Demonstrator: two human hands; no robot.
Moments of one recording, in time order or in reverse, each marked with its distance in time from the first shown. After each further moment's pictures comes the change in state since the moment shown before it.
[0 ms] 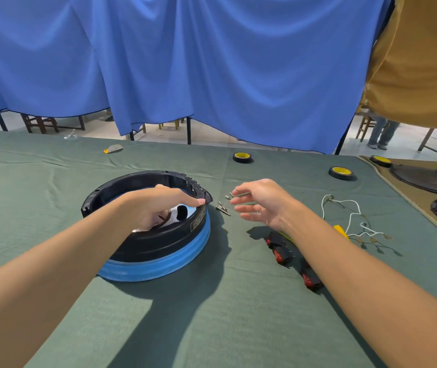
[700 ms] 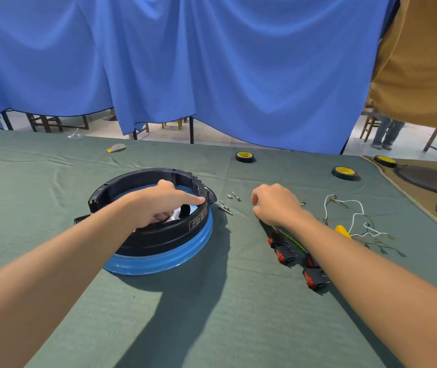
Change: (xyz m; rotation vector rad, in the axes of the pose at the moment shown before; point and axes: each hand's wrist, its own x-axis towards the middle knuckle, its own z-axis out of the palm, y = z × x) left_hand -0.004 0.000 0.001 0.176 0.098 0.045; right_hand 0.031 0.025 -0.018 -1.282 0.243 -0.340
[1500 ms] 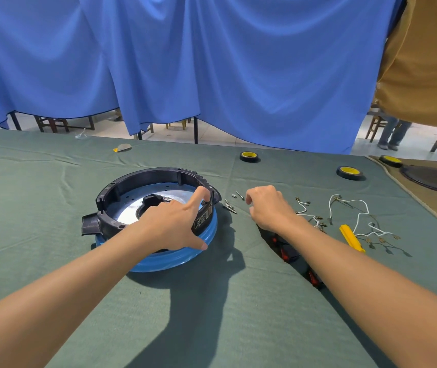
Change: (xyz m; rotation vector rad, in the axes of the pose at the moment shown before) left_hand -0.030 -0.019 0.024 0.892 0.156 0.413; right_hand -0.007 -0.019 0.010 0.051 0.063 -0.063
